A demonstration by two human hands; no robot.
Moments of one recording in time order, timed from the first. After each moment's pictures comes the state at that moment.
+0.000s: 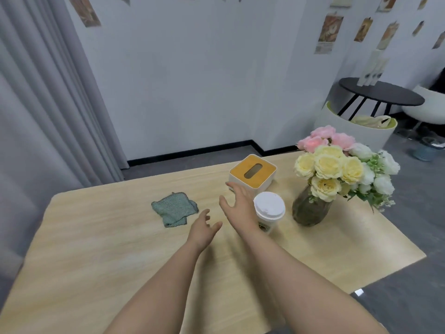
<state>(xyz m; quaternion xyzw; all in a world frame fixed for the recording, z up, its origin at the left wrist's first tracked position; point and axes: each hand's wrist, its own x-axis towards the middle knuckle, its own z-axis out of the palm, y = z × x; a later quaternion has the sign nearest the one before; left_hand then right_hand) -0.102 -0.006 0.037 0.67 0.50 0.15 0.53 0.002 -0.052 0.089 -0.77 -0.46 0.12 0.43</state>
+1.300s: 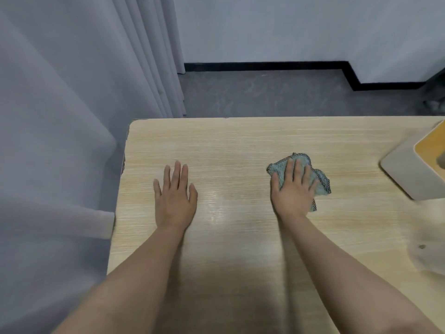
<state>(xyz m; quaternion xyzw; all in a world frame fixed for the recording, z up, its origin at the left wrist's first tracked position) -0.387 0.219 -0.104 0.76 0.63 0.01 0.16 -0.134 0.162 -0.105 -0.89 -0.44 0.10 0.00</state>
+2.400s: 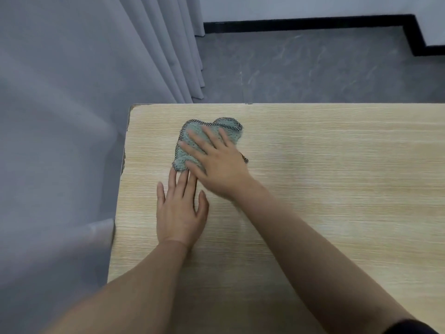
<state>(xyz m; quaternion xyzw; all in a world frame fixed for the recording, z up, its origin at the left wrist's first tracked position) -0.387 0.222 -0.107 0.75 0.65 0.01 0.14 -0.256 0.293 -0.099 -0.57 -0.80 0.16 0.01</state>
